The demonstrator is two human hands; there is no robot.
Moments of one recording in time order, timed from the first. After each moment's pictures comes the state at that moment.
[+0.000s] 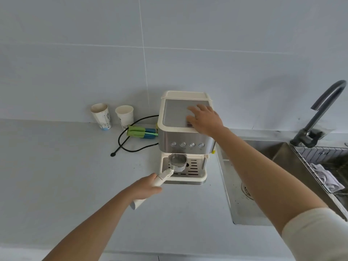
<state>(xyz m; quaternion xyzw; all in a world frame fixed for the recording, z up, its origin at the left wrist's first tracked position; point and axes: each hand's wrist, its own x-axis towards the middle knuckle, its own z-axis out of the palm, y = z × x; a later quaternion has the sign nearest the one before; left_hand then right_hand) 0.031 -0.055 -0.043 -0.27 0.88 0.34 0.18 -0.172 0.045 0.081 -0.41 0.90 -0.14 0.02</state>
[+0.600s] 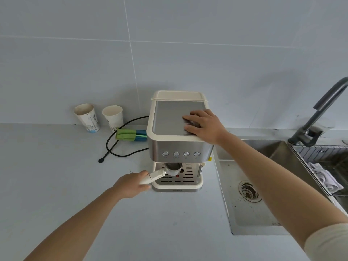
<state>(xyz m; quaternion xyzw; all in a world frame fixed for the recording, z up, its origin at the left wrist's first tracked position) -0.006 -0.100 -0.060 -0.23 0.95 0.18 0.15 -0.208 0.056 0.064 -0.46 0.87 -0.20 0.02</state>
